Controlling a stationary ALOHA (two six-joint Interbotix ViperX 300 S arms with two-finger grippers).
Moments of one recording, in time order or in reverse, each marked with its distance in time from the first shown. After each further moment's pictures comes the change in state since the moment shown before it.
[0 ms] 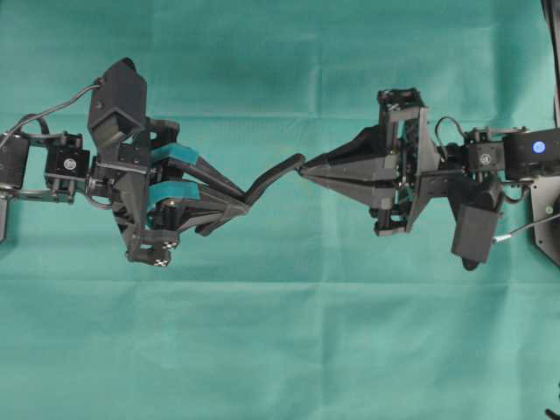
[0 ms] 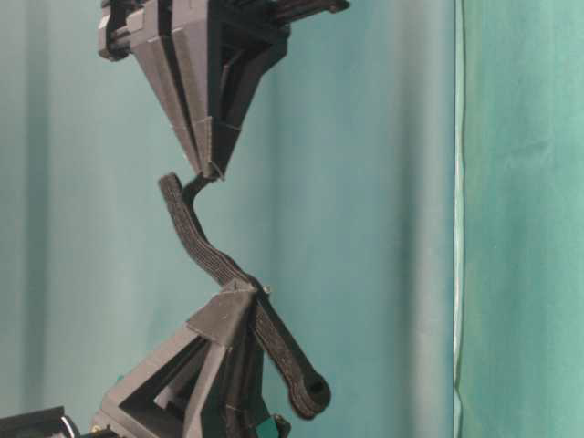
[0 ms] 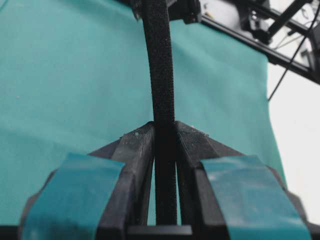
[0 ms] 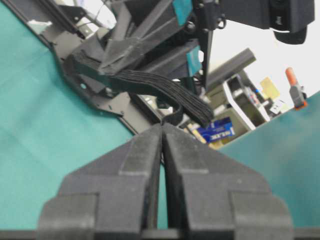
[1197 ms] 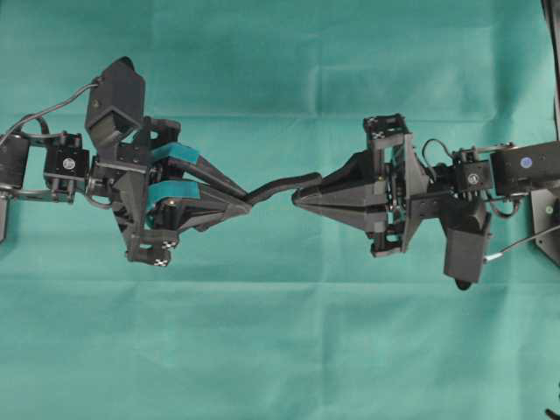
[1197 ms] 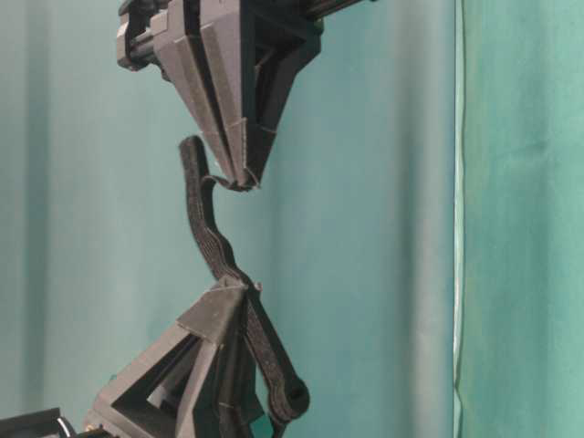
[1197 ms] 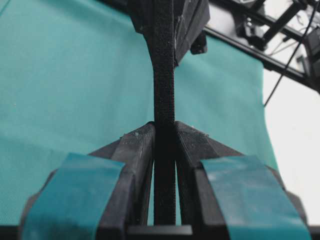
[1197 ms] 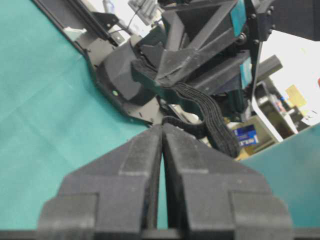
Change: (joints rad) left arm 0.000 0.000 0.002 0.000 -0.023 0.000; right arm 0.058 0.057 -0.009 0.000 0.000 0.006
